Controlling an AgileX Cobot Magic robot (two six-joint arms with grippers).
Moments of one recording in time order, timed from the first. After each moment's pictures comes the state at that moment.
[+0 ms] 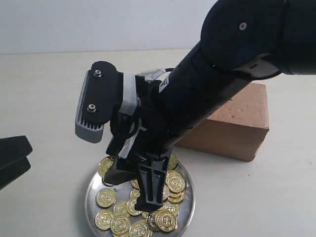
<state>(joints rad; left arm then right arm) 0.05 0.59 -0.11 -1.57 0.86 0.69 0.73 1.60 -1.06 0.64 0.74 -1.17</state>
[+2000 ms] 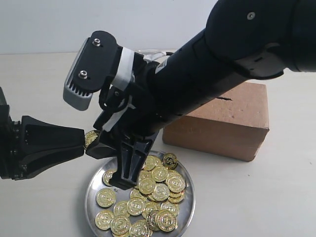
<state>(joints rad) -0.05 1.36 -0.32 -1.69 1.21 1.20 0.73 1.58 -1.06 0.76 0.59 -1.17</state>
